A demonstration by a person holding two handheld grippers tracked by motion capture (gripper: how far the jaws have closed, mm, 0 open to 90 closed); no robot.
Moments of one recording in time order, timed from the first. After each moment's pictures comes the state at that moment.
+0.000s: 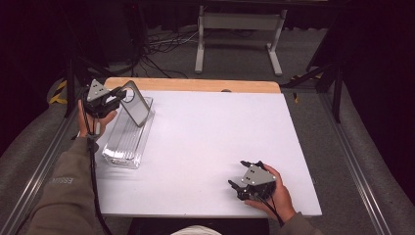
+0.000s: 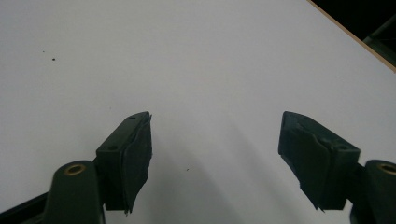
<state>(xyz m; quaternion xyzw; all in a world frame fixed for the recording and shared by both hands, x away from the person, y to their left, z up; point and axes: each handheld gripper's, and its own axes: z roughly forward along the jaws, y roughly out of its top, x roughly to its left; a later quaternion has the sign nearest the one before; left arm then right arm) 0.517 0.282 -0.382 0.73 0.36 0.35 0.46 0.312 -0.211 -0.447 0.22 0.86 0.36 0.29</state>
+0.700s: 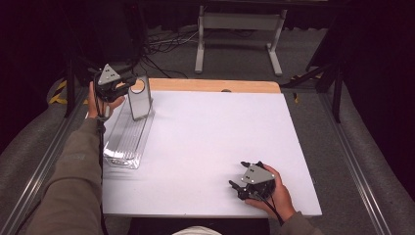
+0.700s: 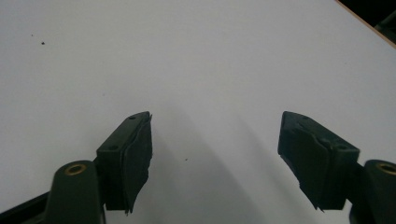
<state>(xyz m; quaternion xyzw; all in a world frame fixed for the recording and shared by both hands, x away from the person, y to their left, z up) 0.568 0.265 -0.363 0.76 0.29 0.34 0.47 0.317 -0.214 -0.454 0.22 0.87 0.35 0.28</state>
